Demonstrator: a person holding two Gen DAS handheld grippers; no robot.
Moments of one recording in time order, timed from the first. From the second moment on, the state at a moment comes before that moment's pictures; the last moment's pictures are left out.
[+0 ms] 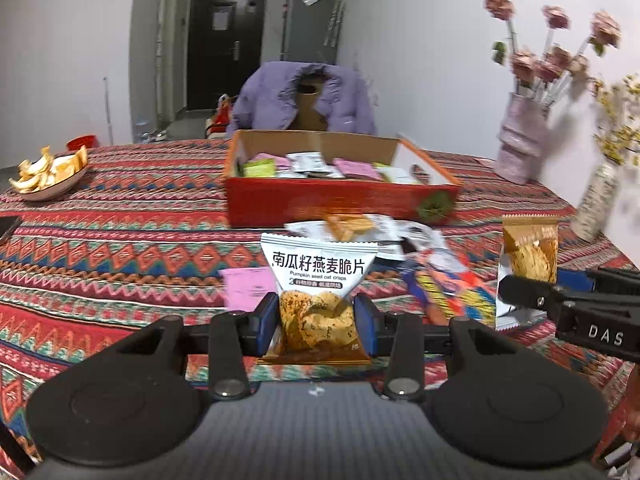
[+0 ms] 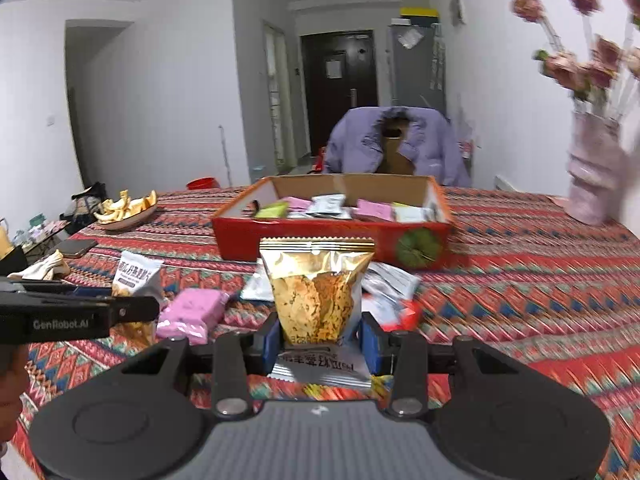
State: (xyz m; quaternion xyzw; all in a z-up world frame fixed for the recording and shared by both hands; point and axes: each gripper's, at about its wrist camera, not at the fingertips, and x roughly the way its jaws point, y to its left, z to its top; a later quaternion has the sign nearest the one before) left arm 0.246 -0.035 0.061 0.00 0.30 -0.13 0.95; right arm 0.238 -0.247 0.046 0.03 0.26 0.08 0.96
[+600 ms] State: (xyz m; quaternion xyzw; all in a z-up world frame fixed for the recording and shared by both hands) left arm 0.317 -0.046 0.107 -0.02 0.27 -0.14 0.95; right arm 0.278 -0.284 0.068 0.09 0.23 0.13 0.96
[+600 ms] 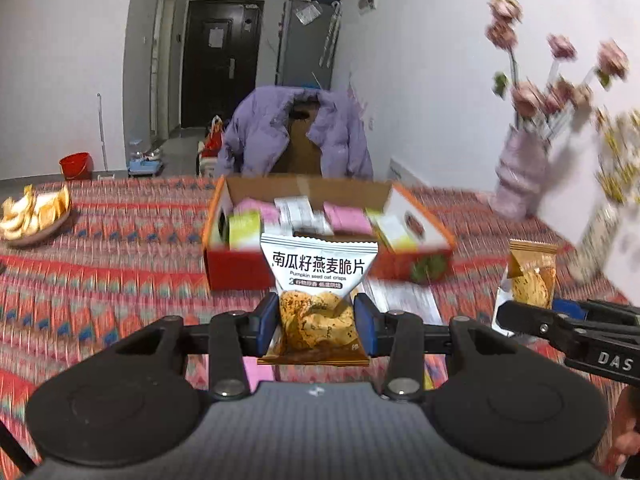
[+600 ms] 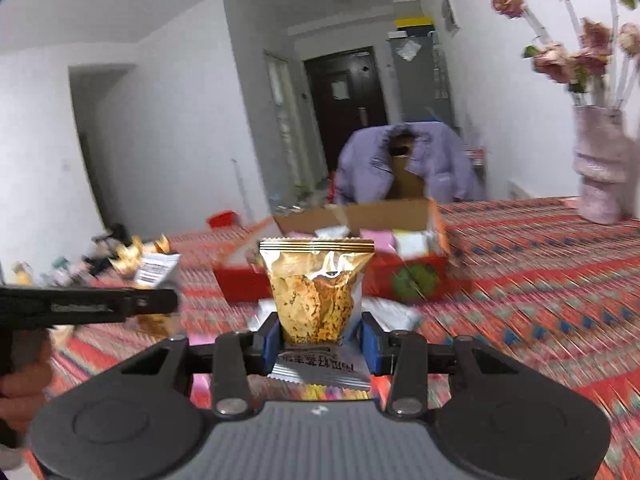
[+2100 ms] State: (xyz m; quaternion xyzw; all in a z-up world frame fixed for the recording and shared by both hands) left arm 0.495 -0.012 0.098 0.01 0.31 -0.09 0.94; right arm 0.521 -0.290 0.065 0.03 0.34 0.12 0.93
